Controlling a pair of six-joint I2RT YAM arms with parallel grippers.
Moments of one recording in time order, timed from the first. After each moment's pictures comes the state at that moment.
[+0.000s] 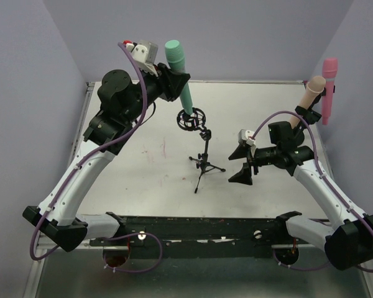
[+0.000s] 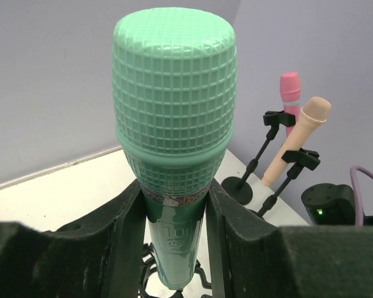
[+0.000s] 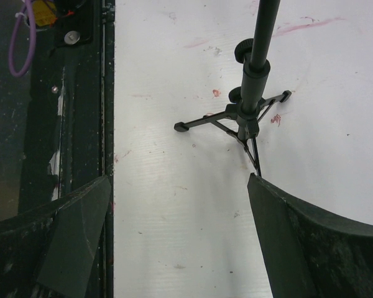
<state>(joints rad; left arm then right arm) -0.57 1.27 1.58 -0.17 0.13 -0.29 0.28 1.08 0.85 -0.64 -1.07 -0.70</state>
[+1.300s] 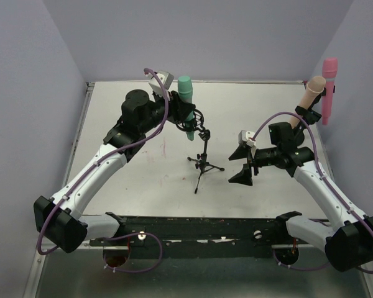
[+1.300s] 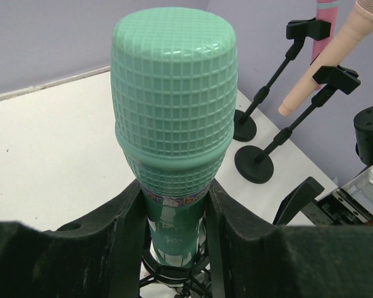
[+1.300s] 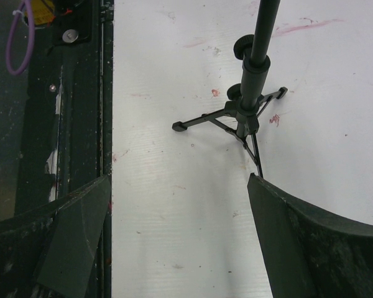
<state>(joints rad) -0.55 1.25 1.21 -0.01 0.26 -0.33 0.28 1.07 0.84 -0.64 -1.06 -0.71</state>
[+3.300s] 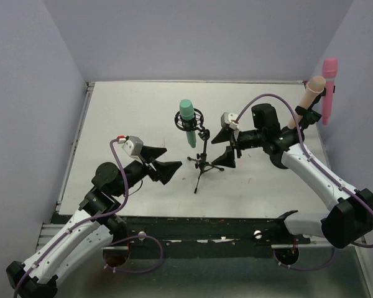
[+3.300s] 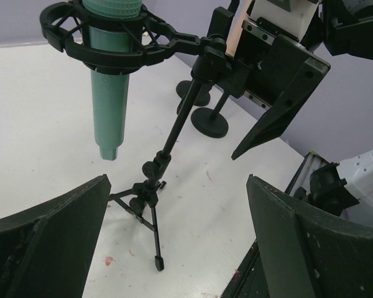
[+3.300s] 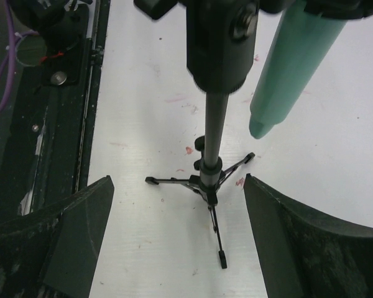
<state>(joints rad) -0.65 0.52 0.48 0.14 0.24 -0.41 0.43 1.27 1.04 -0.43 -1.02 -0.56</state>
